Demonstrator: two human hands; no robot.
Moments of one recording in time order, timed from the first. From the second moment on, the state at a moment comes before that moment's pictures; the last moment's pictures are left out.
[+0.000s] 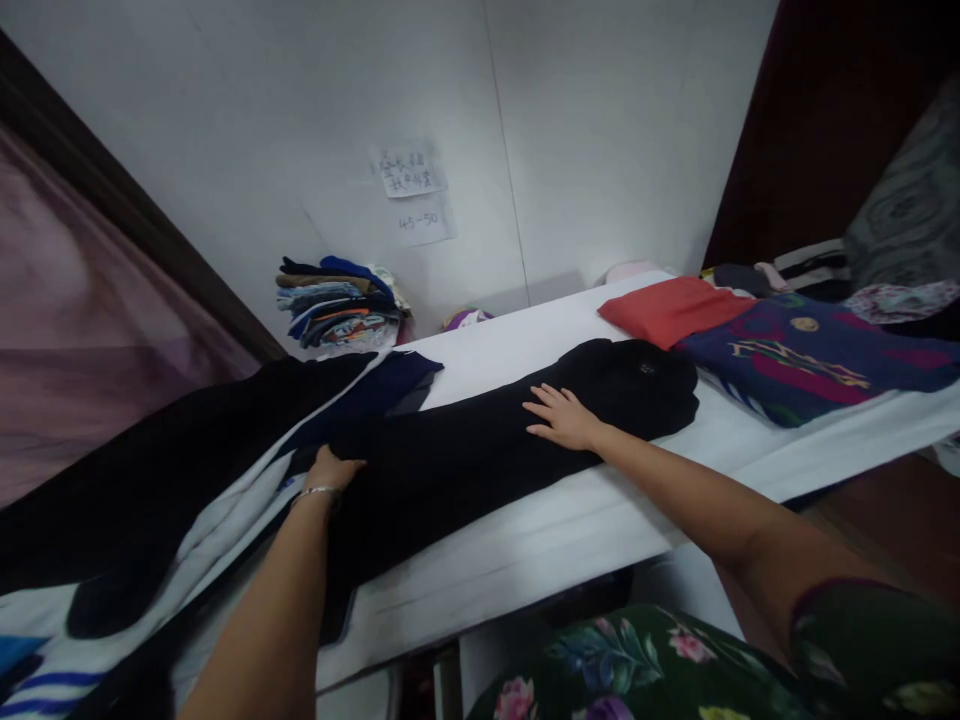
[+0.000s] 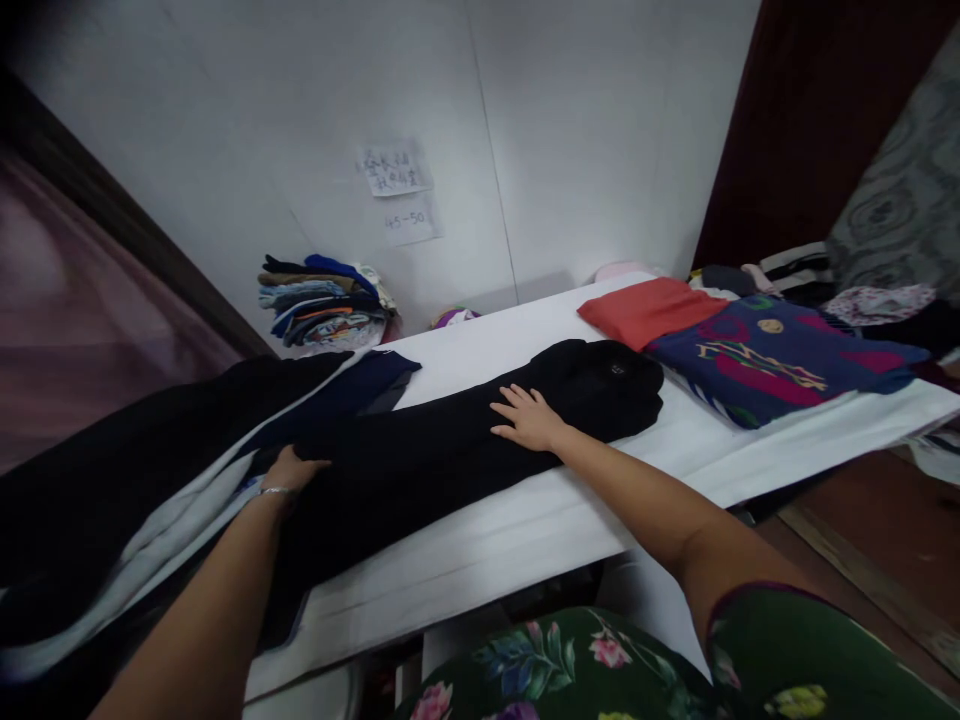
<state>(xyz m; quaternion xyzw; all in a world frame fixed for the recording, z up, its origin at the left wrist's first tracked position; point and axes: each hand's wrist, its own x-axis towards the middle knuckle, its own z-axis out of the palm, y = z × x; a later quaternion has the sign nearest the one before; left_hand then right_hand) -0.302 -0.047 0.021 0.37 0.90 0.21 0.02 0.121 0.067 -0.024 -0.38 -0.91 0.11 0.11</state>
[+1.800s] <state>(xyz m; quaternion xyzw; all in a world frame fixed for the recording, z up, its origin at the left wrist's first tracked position) -0.126 0.001 -0.032 0.70 0.71 0.04 -0.02 0.260 0.234 -0.024 -0.47 -0.87 0.15 0.08</state>
